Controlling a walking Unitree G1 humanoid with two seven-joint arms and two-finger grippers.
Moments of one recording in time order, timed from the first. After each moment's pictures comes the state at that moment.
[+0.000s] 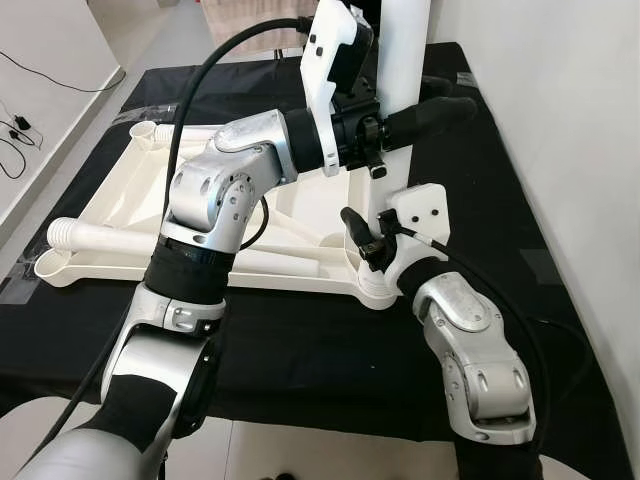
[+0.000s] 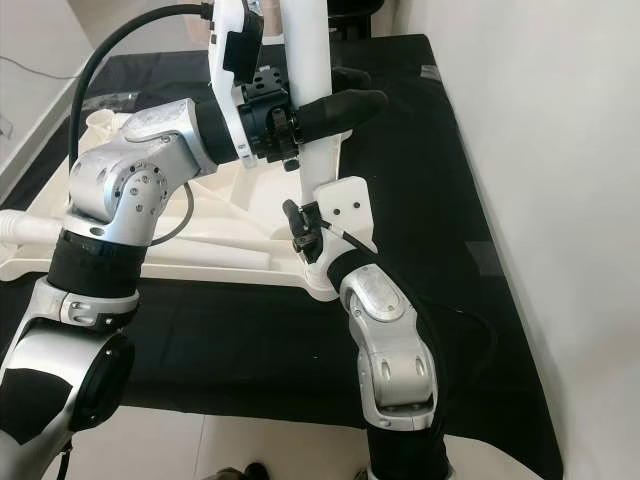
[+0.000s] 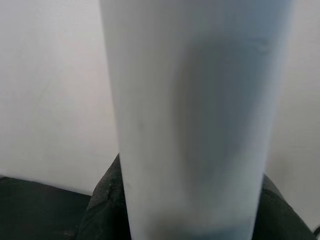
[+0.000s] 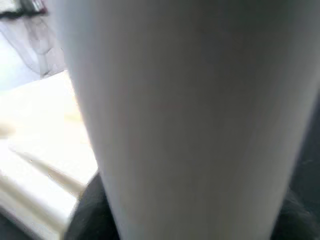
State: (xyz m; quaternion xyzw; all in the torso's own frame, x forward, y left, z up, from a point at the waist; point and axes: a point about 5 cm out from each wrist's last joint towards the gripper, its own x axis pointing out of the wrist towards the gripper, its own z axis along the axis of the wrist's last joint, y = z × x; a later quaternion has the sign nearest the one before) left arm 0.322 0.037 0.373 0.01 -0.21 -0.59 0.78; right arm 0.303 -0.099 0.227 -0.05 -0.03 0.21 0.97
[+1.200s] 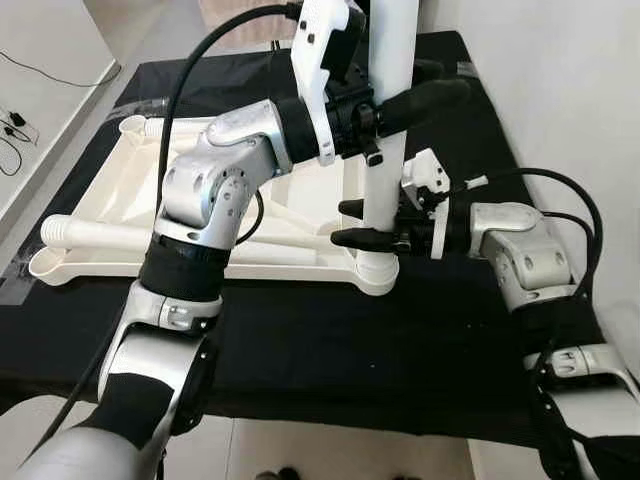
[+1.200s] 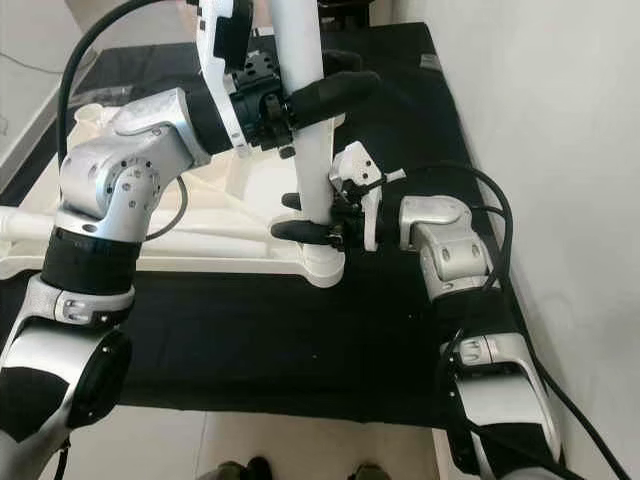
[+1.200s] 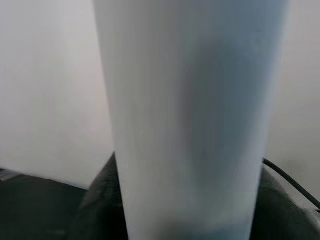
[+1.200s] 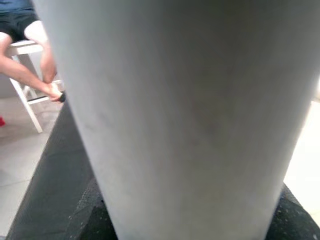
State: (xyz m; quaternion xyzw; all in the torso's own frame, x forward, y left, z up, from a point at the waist) left arm 0.316 0.035 0.374 0.02 -0.23 -0.60 0.76; right arm 0.353 -0.138 0.250 -0.12 0.00 0.60 0.79
